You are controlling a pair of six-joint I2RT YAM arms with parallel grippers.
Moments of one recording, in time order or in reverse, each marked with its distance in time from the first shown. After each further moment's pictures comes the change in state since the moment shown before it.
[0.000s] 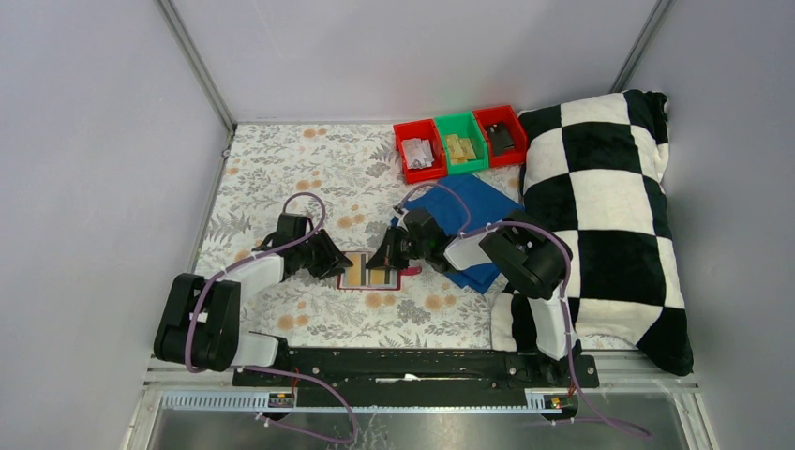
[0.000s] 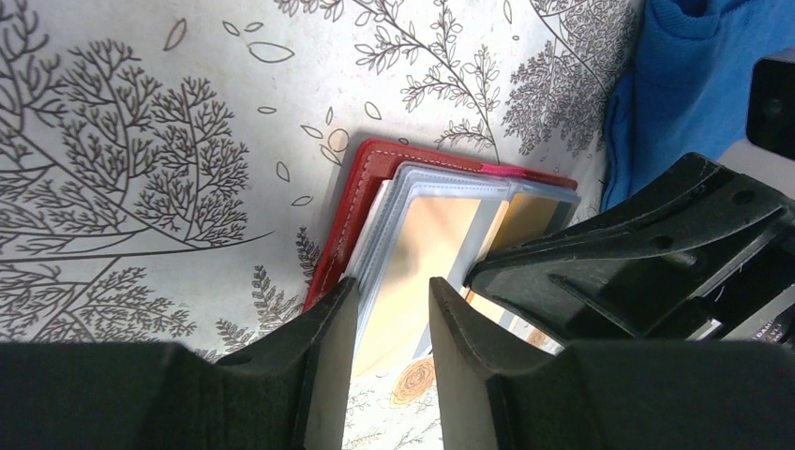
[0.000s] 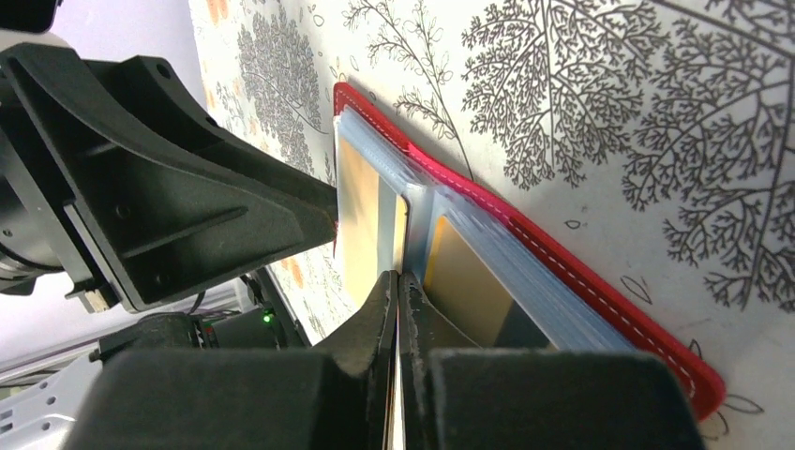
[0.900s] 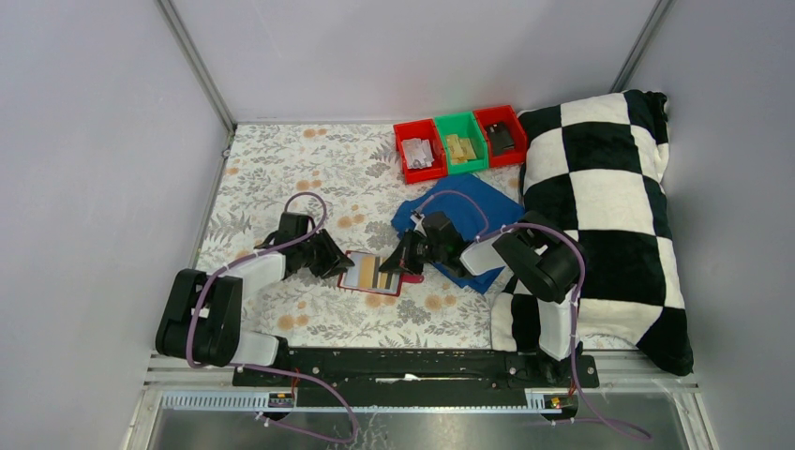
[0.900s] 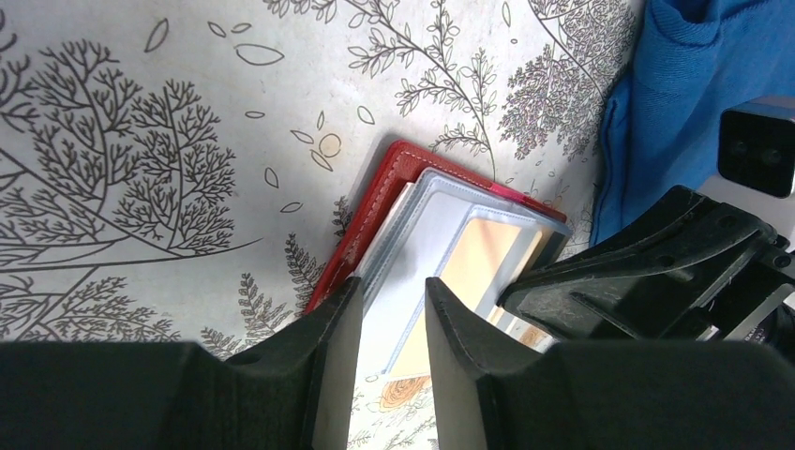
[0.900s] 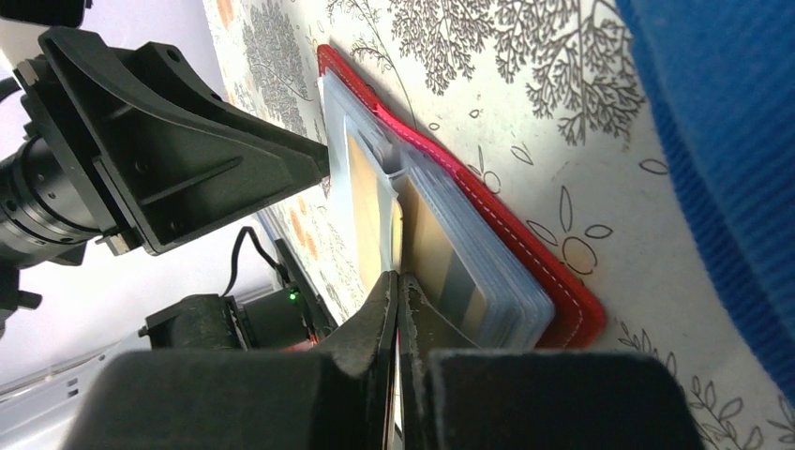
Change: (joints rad) left arm -0.006 0.035 0.018 0.005 0.011 -0.029; right arm -0.059 -0.091 -0.159 0.059 -0.045 0.073
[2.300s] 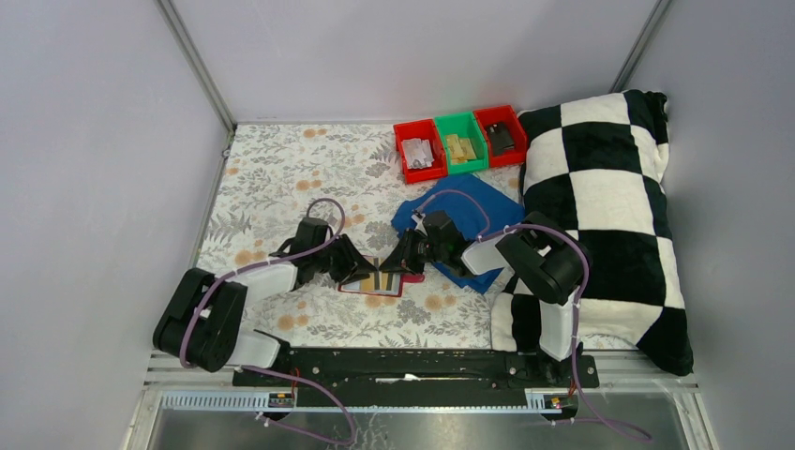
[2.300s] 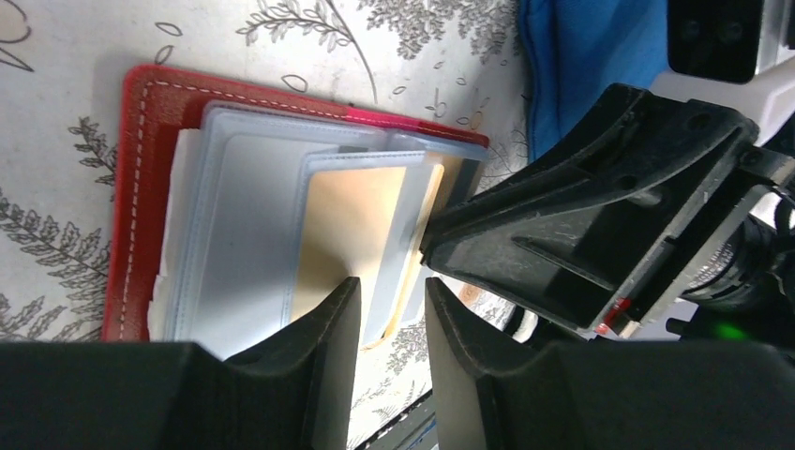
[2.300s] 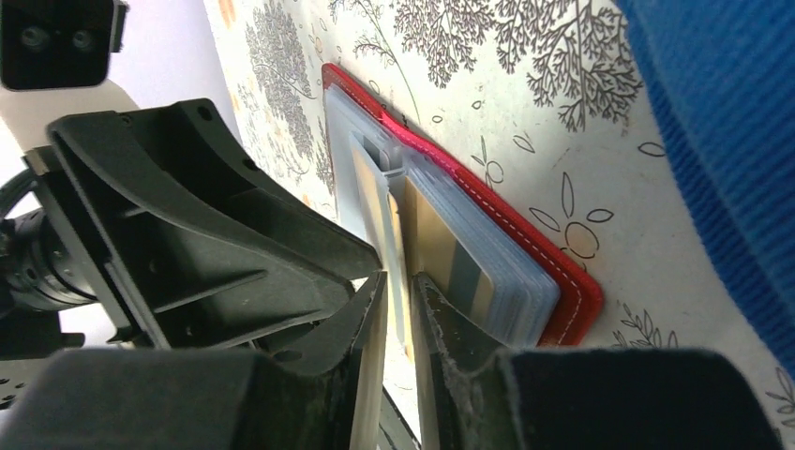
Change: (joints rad) left arm -0.168 -0.032 -0.060 0.164 0.074 -0.156; right arm -0.004 -0.029 -0.005 -0.034 0.000 0.016
